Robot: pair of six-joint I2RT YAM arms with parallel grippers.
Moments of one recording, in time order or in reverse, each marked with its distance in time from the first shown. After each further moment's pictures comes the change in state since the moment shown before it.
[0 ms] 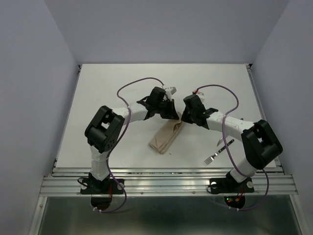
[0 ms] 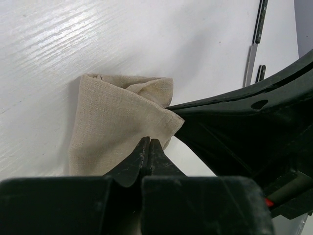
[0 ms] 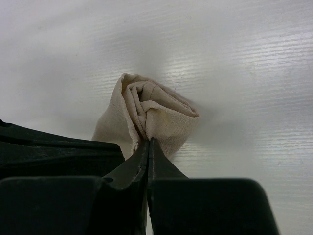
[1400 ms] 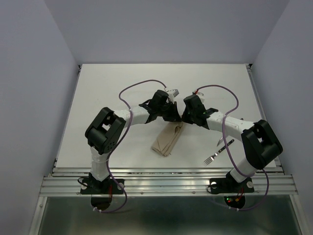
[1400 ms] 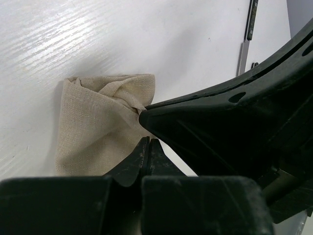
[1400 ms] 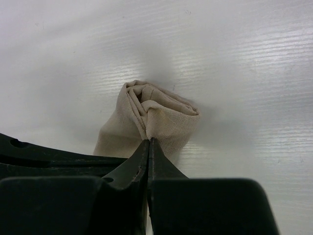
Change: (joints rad) left arm -0.043 -0.014 -0.042 0.064 -0.030 -0.038; right arm -0.002 0.000 -0.003 -0.006 -0.011 0.000
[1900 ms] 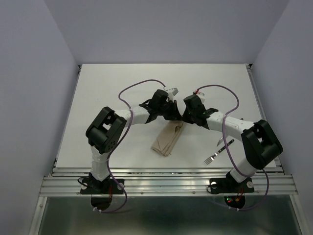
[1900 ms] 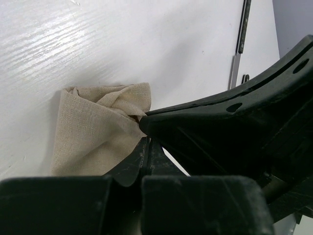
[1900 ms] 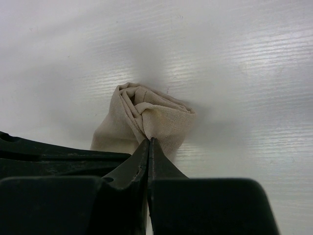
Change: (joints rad) left arm 0.004 0.009 0.000 0.045 0.001 -0.053; right arm 0.000 0.000 0.000 0.000 -0.005 0.000
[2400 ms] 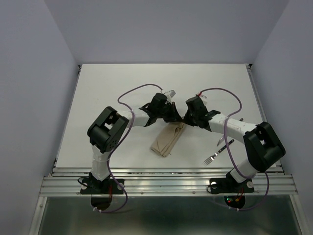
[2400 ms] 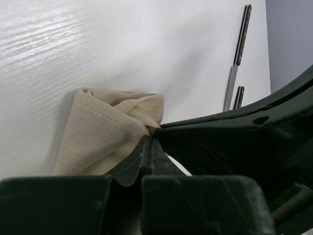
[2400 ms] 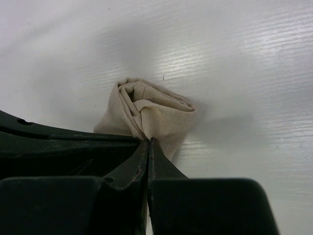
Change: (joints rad) left arm 0.000 0.027 -0.064 0.139 -0.020 -0.121; right arm -0.012 -0.033 -0.050 0.005 -0.011 0.061
